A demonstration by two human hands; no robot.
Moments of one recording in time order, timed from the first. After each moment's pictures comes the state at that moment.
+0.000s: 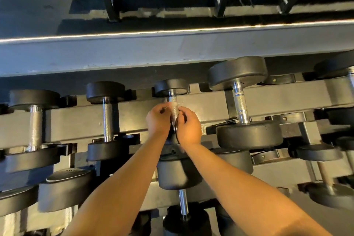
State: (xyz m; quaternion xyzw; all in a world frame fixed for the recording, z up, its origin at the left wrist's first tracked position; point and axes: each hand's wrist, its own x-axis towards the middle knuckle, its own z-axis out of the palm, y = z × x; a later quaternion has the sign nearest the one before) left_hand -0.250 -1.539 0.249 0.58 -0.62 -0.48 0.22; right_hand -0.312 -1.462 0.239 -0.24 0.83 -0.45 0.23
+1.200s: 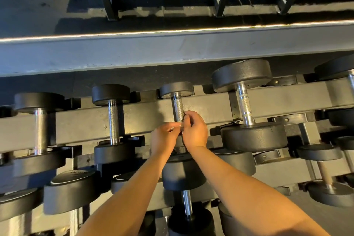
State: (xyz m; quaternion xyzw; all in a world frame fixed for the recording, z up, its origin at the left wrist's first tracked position) left_hand -0.210 -1.508 0.250 0.51 -0.67 -0.51 0.14; right_hand -0.307 -1.459 0.249 -0.21 0.84 -0.45 0.22
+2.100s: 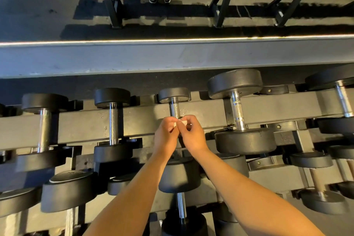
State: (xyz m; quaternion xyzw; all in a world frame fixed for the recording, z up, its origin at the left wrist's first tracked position) left_hand -0.226 -1.502 0.275 0.49 -0.68 -0.51 0.17; right_hand -0.320 -1.444 0.280 -0.24 0.77 -0.49 0.34
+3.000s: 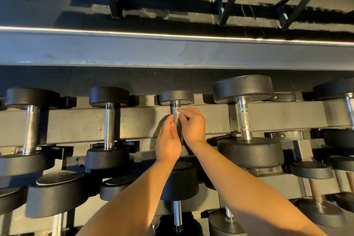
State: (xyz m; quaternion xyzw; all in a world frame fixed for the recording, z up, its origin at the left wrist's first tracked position) left_hand -0.243 -1.501 0.253 0.55 -0.62 -0.53 0.19; right_hand -0.342 -1.497 0.258 -0.33 0.82 -0.42 0.21
